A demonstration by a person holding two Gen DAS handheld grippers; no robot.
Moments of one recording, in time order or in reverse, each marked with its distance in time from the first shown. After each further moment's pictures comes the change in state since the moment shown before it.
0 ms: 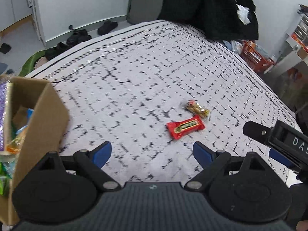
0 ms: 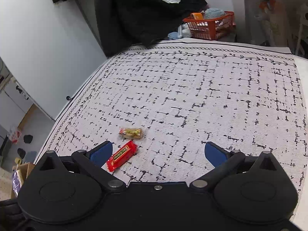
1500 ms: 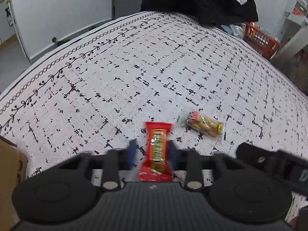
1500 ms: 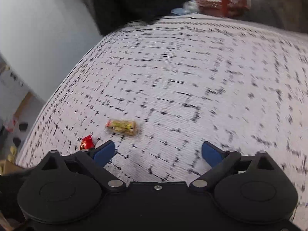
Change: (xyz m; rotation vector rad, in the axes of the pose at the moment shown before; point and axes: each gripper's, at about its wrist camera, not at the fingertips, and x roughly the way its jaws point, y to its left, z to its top) left arm 0.099 -0.023 0.027 0.111 -0.011 0.022; right arm 0.082 0.023 0.000 -0.106 0.080 -0.005
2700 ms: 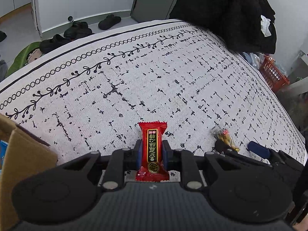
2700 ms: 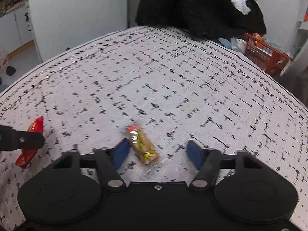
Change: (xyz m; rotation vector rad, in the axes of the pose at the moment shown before) left arm -0.018 0.073 0.019 -0.202 0.019 -0.058; right arm 0.050 0.059 0.009 -0.395 -0.065 -0.090
